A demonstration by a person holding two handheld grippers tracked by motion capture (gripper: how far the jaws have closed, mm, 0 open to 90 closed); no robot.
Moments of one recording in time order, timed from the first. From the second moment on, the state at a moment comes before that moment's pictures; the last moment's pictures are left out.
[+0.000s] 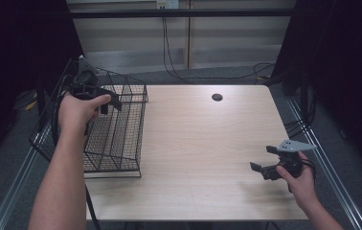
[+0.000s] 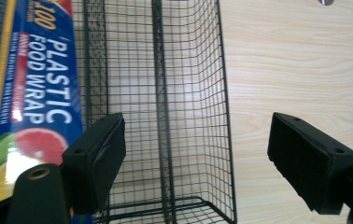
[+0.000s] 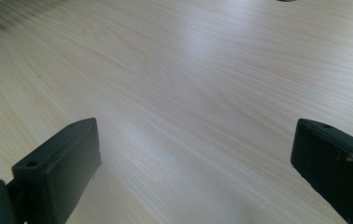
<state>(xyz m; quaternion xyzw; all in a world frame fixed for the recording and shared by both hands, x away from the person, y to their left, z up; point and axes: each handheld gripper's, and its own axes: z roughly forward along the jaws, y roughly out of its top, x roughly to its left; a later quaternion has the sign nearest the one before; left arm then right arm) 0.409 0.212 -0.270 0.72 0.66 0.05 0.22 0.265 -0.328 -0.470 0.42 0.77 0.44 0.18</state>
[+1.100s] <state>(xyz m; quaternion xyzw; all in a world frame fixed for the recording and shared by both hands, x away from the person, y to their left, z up) 0.391 0.138 -0.303 0.80 0.55 0.01 0.25 0.265 -0.329 -0.468 0.42 0.77 0.44 0.18</state>
